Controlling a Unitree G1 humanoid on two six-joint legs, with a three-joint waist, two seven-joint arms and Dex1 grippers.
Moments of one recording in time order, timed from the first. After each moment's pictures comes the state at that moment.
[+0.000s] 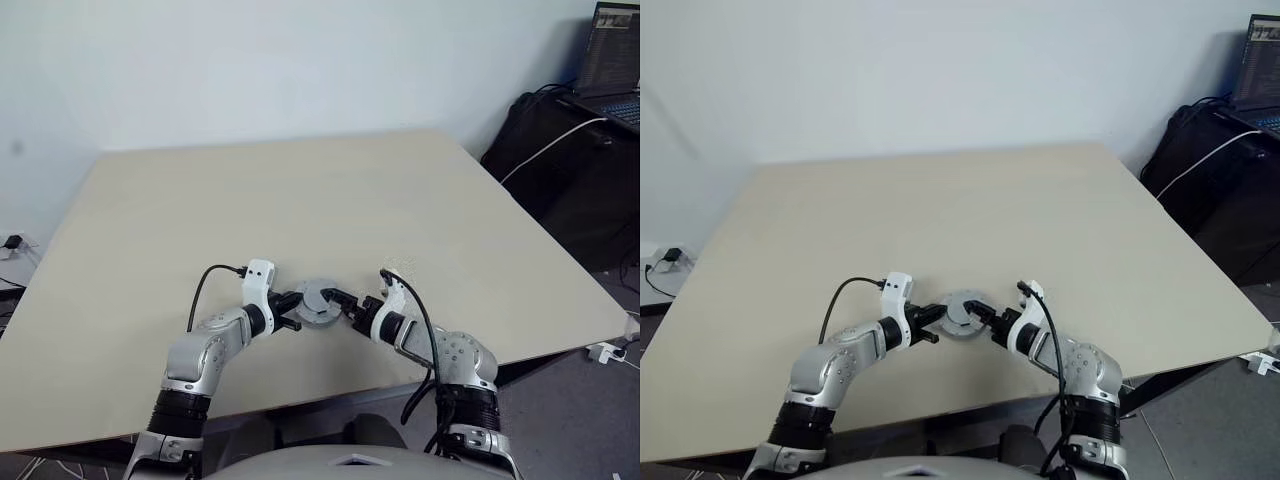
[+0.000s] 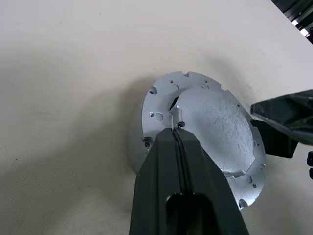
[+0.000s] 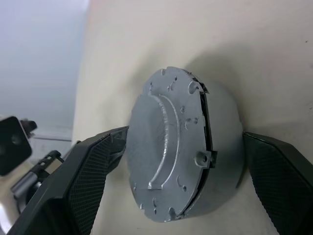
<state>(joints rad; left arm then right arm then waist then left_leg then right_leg) -0.10 0.12 -0.10 -0.06 -0.36 0.79 -0.42 -0.14 0.04 -0.29 0.07 0.70 1.13 0.32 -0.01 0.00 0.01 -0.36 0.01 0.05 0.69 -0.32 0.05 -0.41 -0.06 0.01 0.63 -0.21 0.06</state>
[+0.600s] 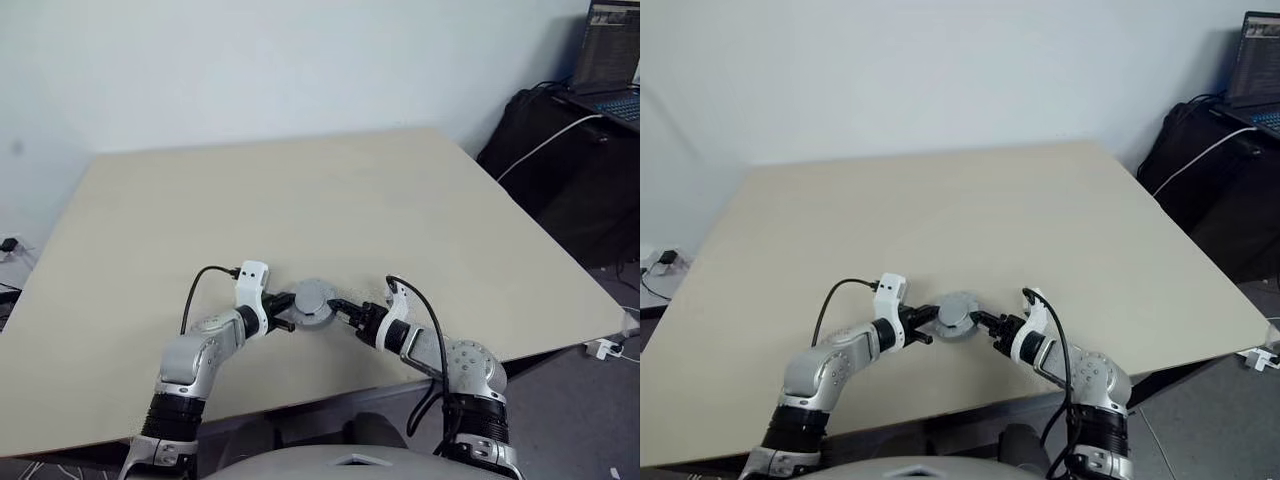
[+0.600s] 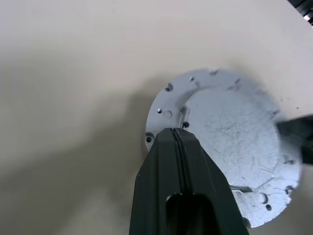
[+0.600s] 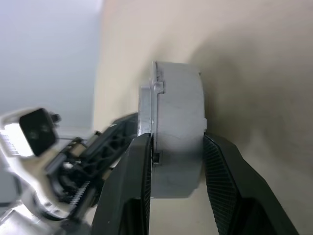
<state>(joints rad) -0.08 0.14 -0.09 -0.07 -0.35 0.80 -0.41 -0.09 0.03 -0.32 0.01 0.78 1.20 0.33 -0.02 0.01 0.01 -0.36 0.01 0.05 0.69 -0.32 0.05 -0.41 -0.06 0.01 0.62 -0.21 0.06</state>
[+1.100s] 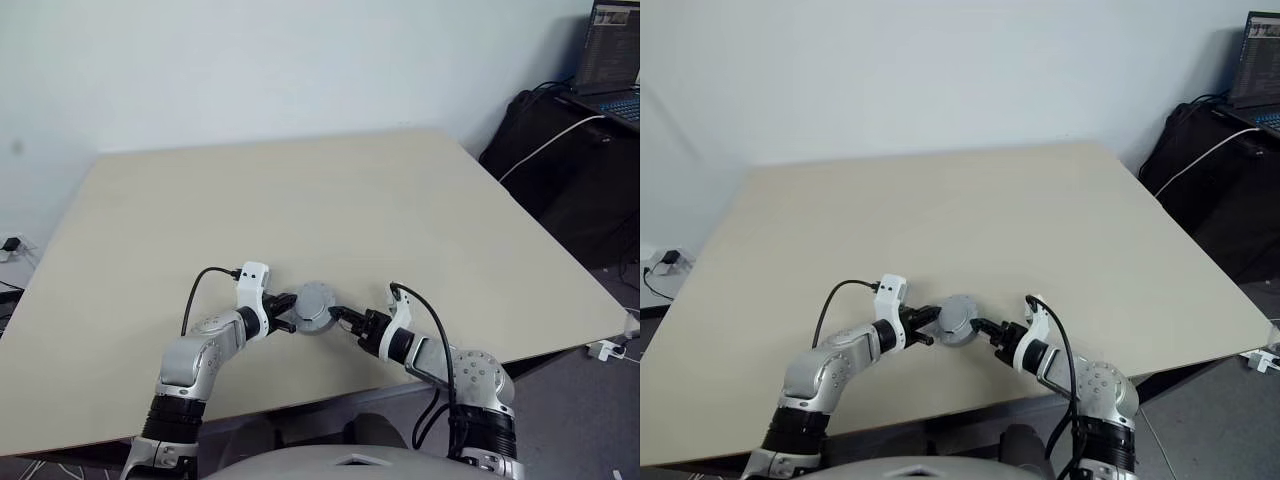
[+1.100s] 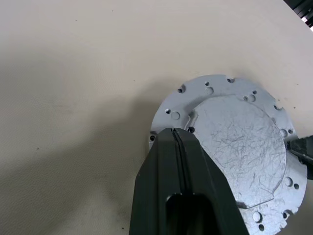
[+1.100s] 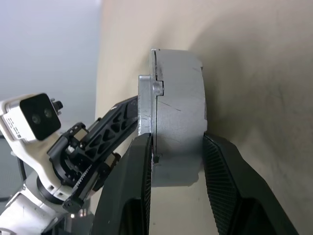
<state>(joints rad) -0.08 0.14 -0.09 -0.08 -0.35 0.80 -0.42 -0.03 0.01 -0.30 -0.05 0.84 1.23 0.31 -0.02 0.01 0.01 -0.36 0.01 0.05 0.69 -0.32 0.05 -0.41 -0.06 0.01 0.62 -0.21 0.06</state>
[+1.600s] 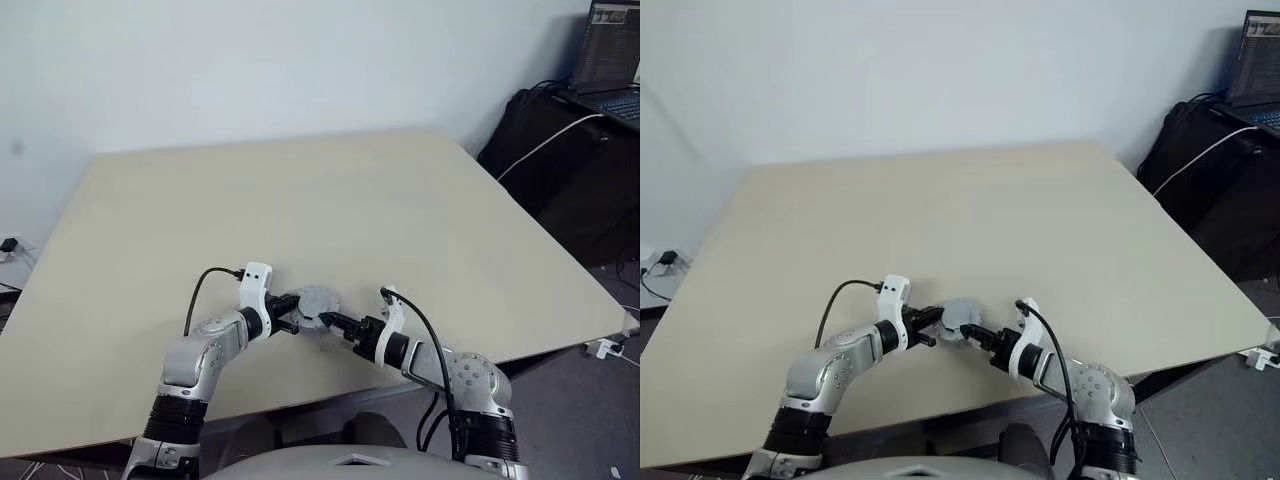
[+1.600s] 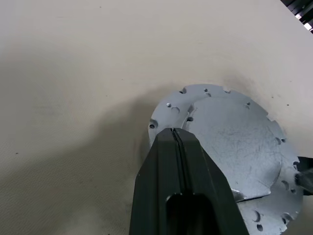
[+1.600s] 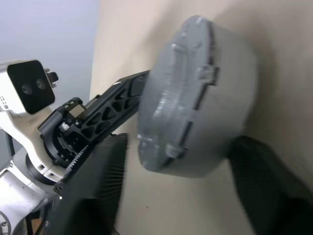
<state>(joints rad) -0.08 0.13 -0.11 -0.08 -0.36 0.80 -0.42 -0.01 -0.01 -0.20 -0.06 0.82 1.19 0.34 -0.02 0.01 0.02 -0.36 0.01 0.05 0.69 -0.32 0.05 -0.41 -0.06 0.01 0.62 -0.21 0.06</state>
